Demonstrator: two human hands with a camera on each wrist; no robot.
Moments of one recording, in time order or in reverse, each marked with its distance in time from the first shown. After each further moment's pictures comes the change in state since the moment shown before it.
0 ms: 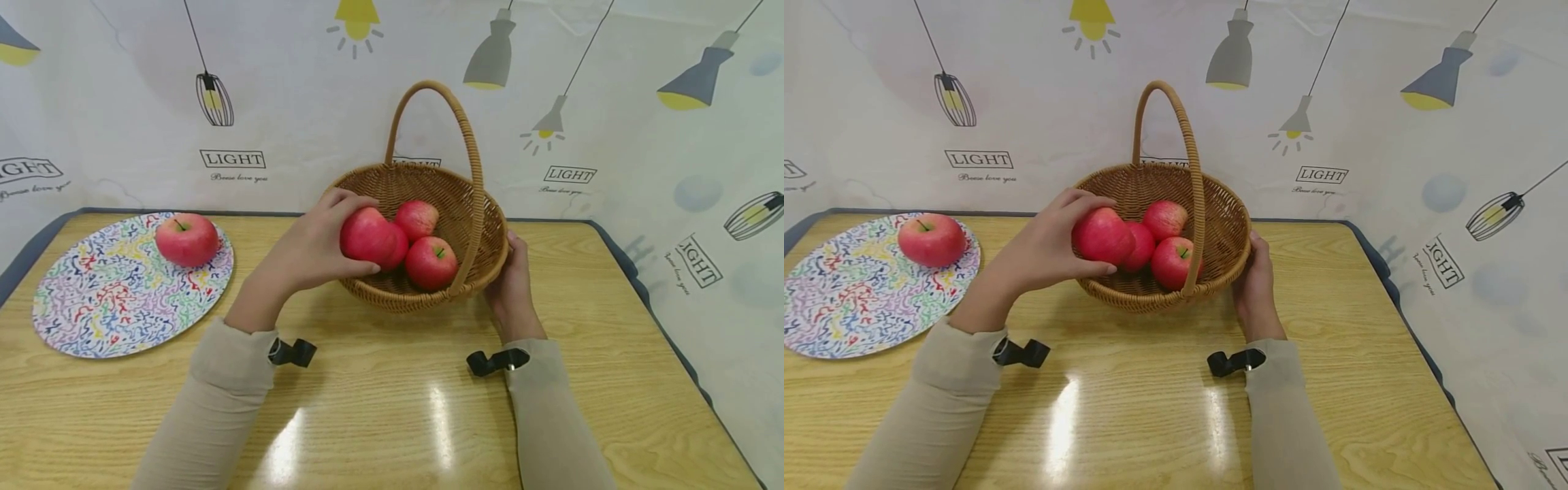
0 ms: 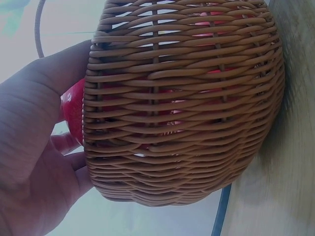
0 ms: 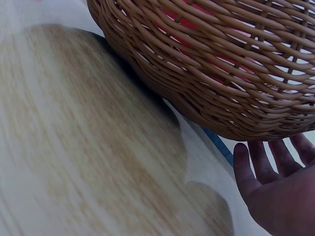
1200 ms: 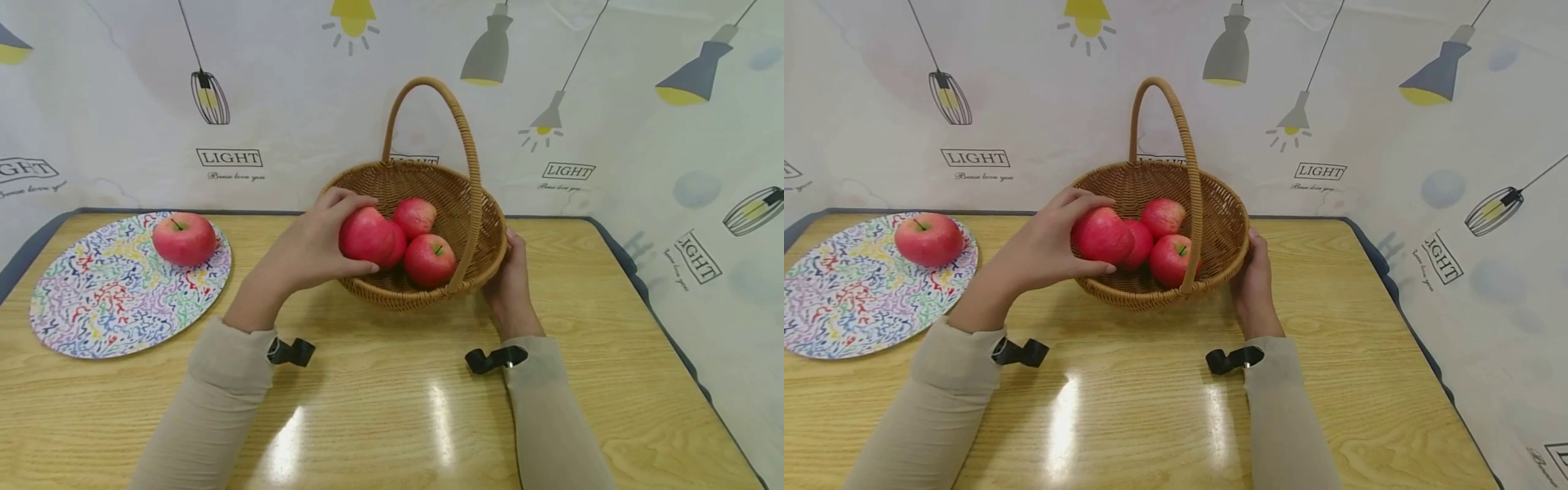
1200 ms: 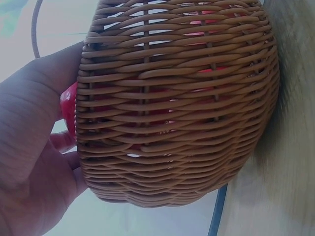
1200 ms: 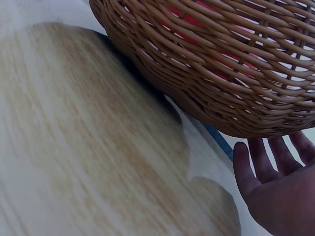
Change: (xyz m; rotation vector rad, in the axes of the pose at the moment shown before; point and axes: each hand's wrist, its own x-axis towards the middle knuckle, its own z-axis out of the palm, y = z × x) left_hand 0.000 0.002 0.002 0.017 -0.012 0.007; right_hand 0.002 0.000 -0.001 0.002 0.019 0.016
